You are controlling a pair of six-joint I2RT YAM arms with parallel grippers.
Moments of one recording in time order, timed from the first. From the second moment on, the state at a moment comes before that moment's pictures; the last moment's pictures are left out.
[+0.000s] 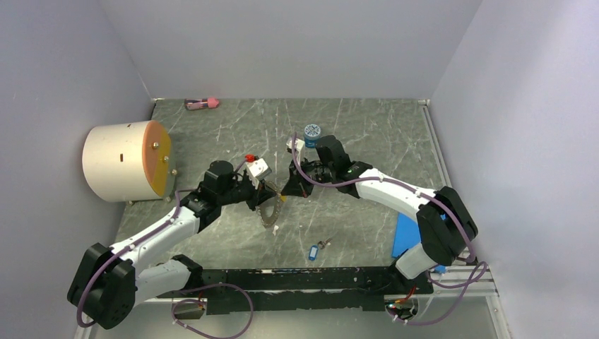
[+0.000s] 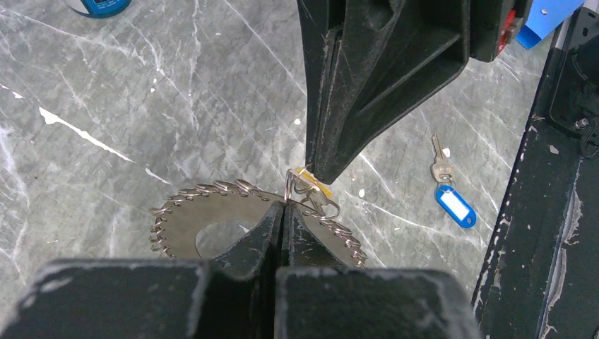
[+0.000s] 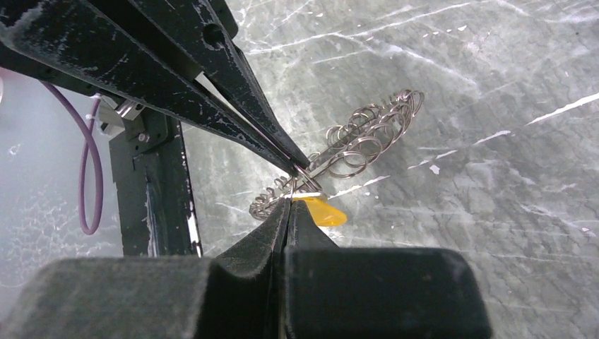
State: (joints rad) left arm -0.54 1.08 0.56 0.11 0.53 0.09; right arm 0.70 1.53 0.98 -0.03 -0.71 0.06
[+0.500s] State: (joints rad) left arm -0.54 1.08 0.56 0.11 0.53 0.09; right arm 0.70 1.54 0.98 -0.04 -0.64 0.08
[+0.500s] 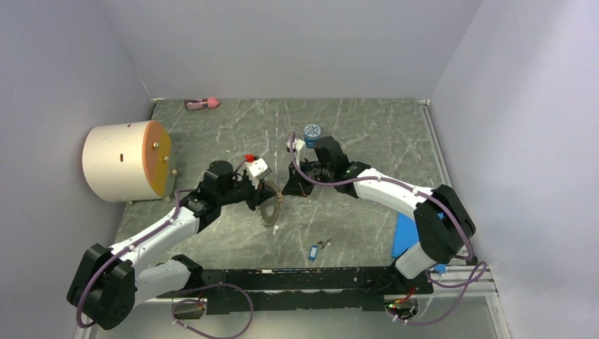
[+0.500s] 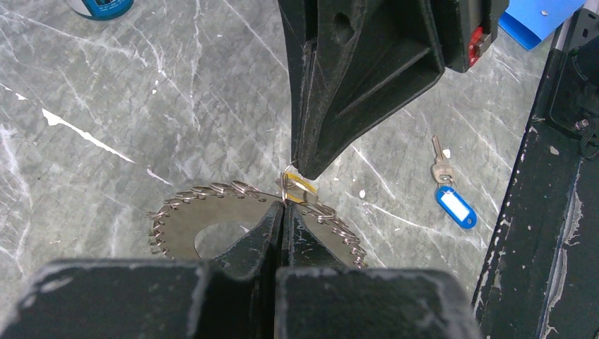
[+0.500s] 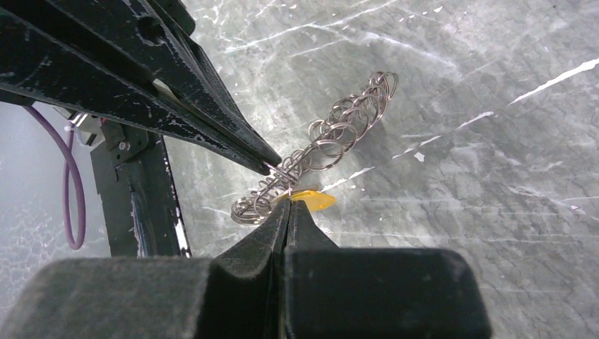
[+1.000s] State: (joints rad) left arm -0.54 1.04 0.53 0.12 0.53 0.08; right arm 0.70 1.56 0.98 -0.04 -0.63 0.11
